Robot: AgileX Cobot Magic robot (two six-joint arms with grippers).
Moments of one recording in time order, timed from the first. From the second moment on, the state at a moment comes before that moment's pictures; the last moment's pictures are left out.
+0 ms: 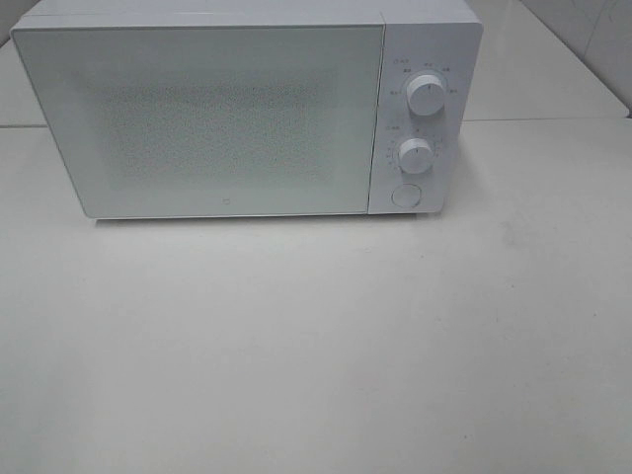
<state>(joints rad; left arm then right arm) 0.03 -0.01 -0.52 -0.02 1.08 -0.06 0.05 0.00 -0.50 -0.03 1.00 0.05</state>
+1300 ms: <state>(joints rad) 0.03 -0.01 -0.52 -0.02 1.08 -0.06 0.05 0.11 -0.55 -0.02 0.89 0.05</state>
